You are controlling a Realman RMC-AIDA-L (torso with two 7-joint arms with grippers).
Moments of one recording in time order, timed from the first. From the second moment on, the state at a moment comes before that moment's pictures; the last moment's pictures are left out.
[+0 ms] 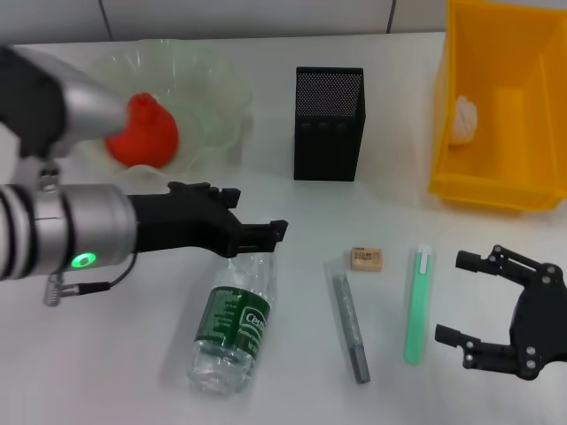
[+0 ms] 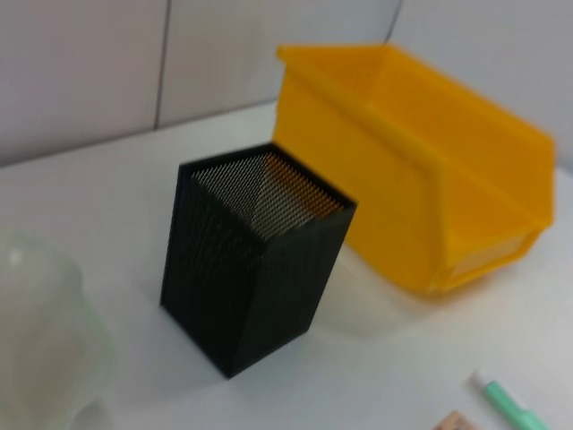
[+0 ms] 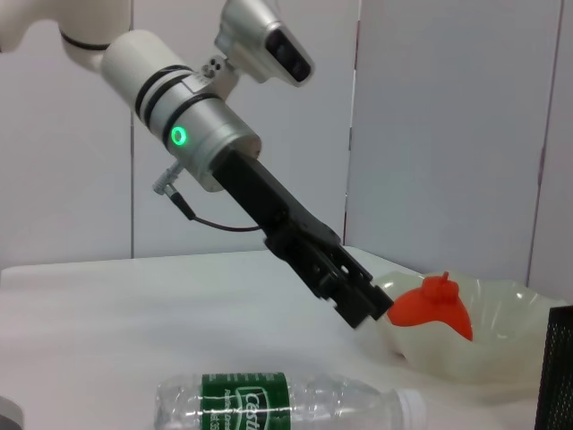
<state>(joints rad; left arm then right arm) -0.08 -2.08 1.69 1.61 2.15 1.05 -2.45 0.05 2.08 -1.02 -0.75 -1.60 -1.66 0.82</state>
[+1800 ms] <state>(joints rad) -0.34 -2.08 1.88 1.36 2.49 0.91 -2.88 0.06 2.08 -0.99 -0.66 -1.60 -1.63 0.78</state>
